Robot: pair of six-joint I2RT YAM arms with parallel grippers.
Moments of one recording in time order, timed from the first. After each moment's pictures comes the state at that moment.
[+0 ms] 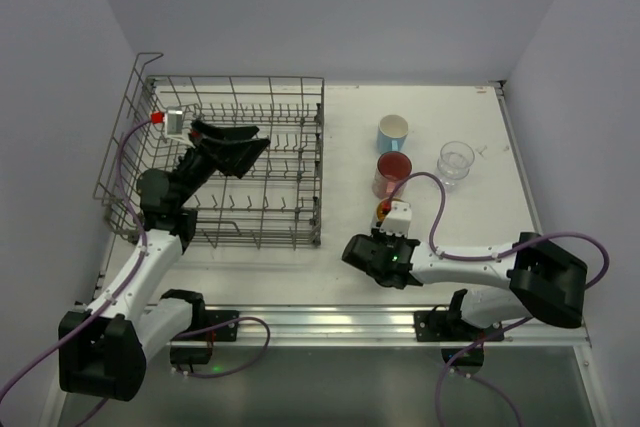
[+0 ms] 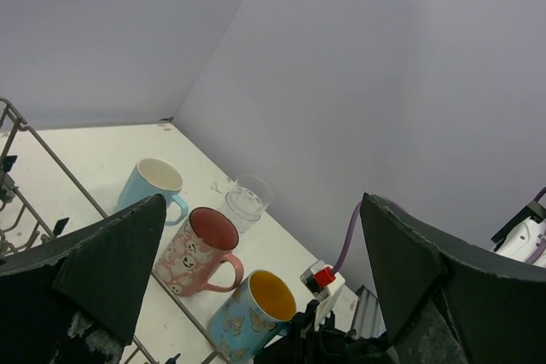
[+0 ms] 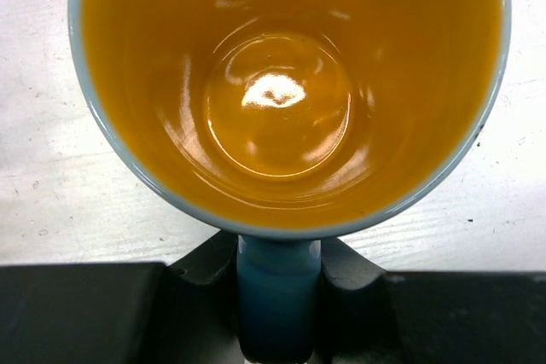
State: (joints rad) left arm -0.13 0.98 0.57 0.90 0.65 -0.97; right arm 1.15 1.34 0.59 -0.53 0.88 1.20
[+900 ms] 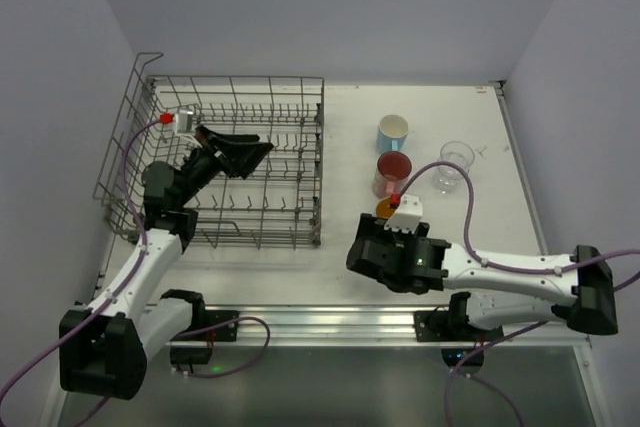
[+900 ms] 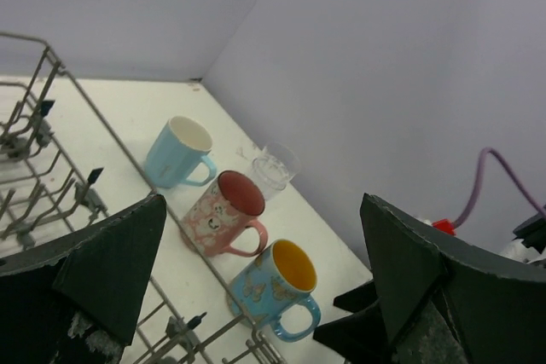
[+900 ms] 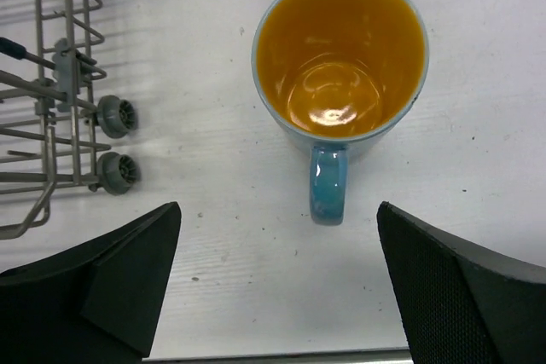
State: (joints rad) left arm -0.12 0.99 0.55 0.81 0.67 -0.92; right arm 1.31 1.17 0.83 -0.89 0.92 1.33
